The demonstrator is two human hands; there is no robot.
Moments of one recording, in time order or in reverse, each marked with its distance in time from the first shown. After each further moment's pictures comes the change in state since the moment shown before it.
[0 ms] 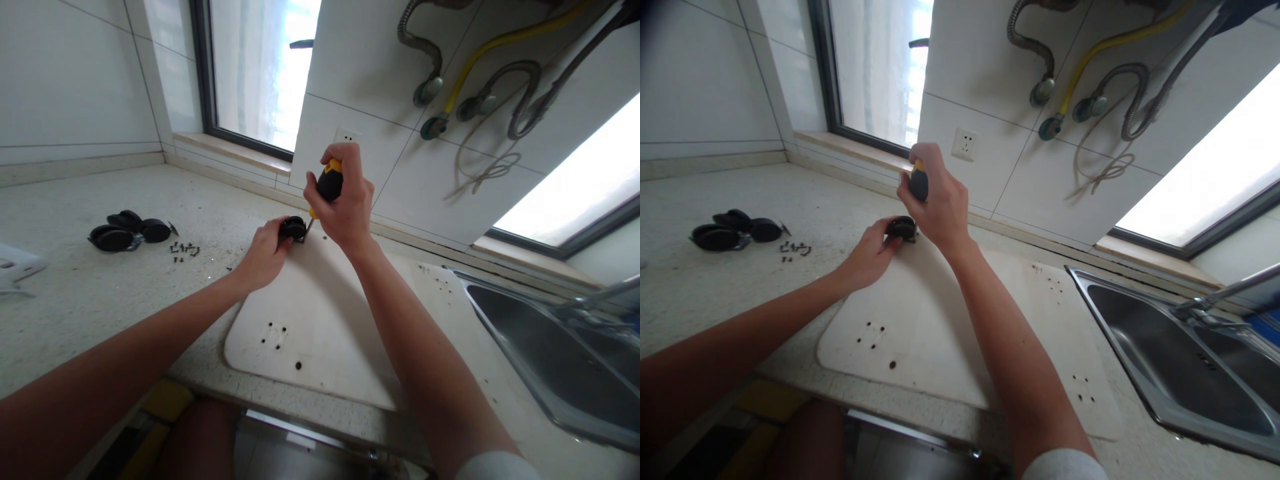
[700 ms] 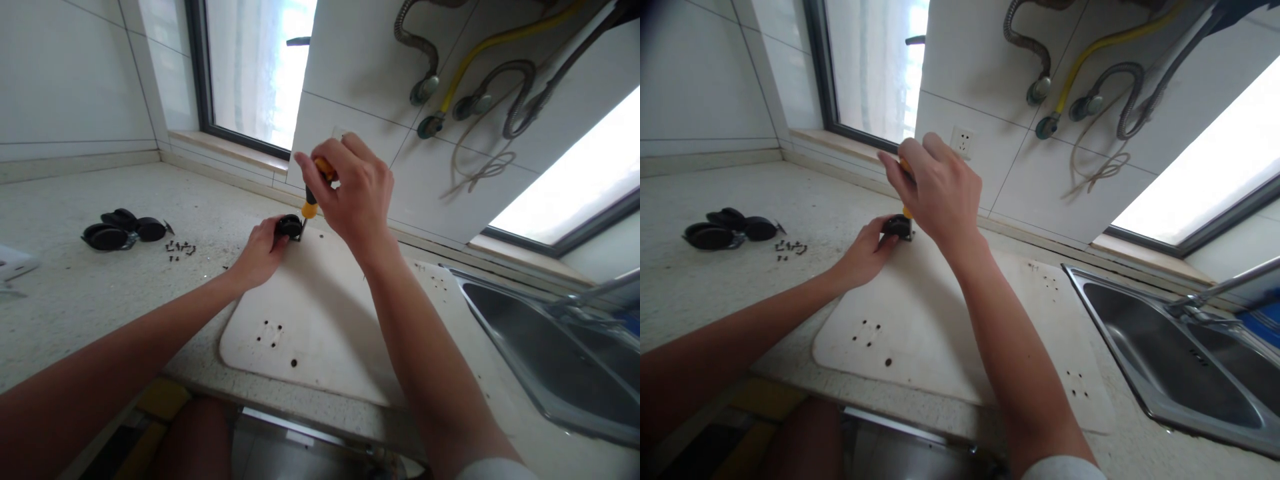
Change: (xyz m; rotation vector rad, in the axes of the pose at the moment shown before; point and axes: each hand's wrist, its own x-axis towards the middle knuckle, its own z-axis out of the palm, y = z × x) left_hand -0.002 -0.001 -0.002 0.021 -0.006 0.012; right_hand 0.027 -0.027 -0.033 -0.347 -0.165 0.014
